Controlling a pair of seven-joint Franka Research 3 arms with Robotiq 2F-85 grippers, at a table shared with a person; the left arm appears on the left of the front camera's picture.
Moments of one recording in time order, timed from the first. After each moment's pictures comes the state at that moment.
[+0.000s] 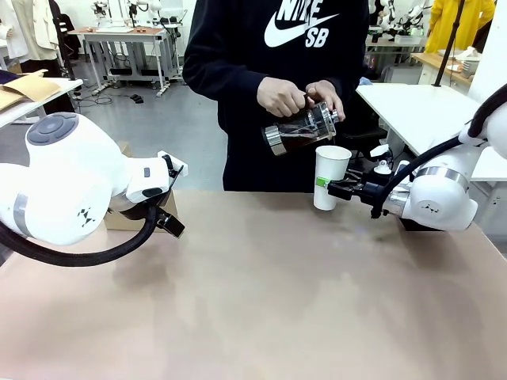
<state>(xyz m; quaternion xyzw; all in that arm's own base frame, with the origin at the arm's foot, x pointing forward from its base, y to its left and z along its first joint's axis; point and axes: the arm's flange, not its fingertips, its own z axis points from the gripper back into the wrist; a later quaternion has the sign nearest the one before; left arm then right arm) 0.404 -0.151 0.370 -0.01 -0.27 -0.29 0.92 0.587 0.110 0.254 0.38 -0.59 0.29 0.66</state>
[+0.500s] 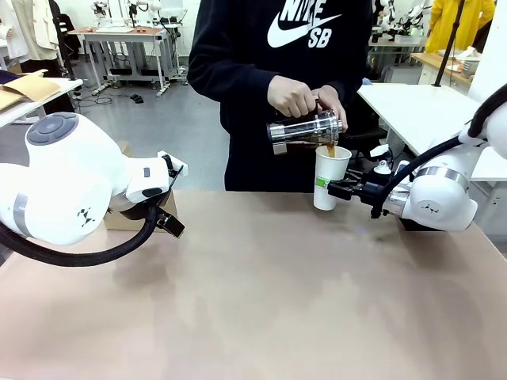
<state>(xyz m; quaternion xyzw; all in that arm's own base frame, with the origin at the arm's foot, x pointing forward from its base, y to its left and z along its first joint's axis) 0.404 -0.151 0.370 -0.01 -0.27 -0.29 0.92 0.587 0.110 0.254 0.38 -0.59 0.29 0.66</state>
